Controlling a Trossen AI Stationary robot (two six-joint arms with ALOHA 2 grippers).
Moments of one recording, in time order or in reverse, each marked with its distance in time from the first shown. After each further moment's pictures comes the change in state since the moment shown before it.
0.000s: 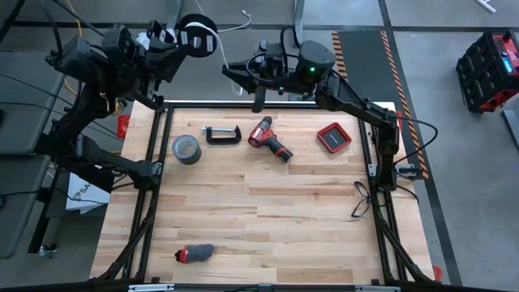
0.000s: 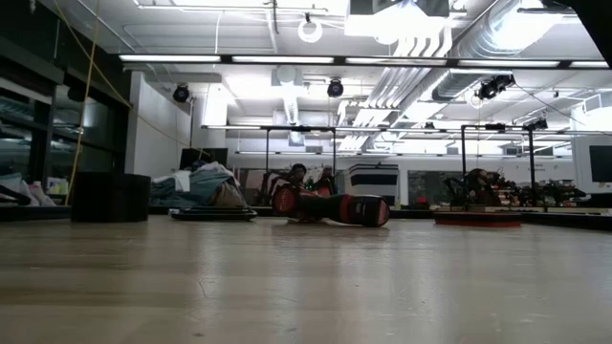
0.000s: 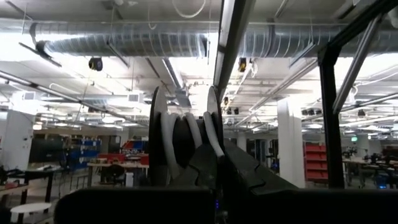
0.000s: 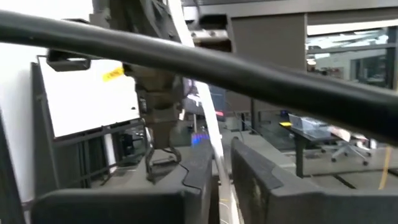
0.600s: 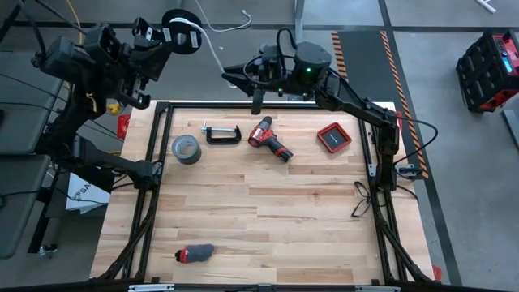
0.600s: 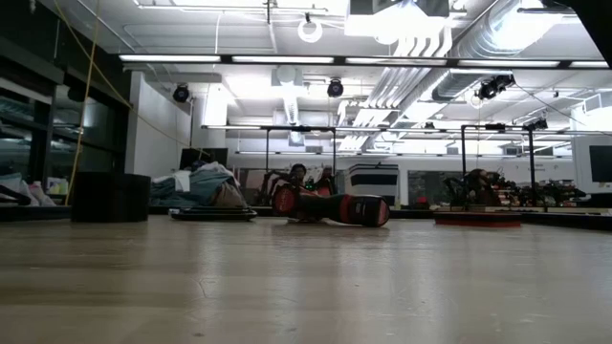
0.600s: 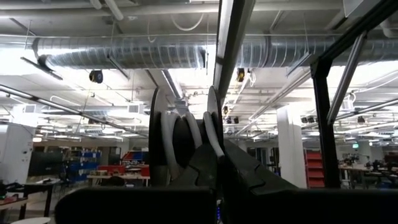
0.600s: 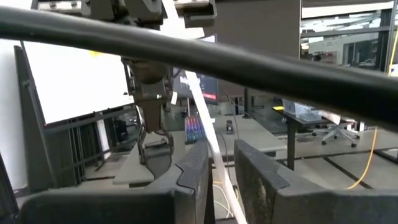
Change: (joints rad) left arm 0.000 -0.038 0.000 0.009 0.001 0.010; right arm 0.000 0.000 0.000 -0.076 0.024 -0.015
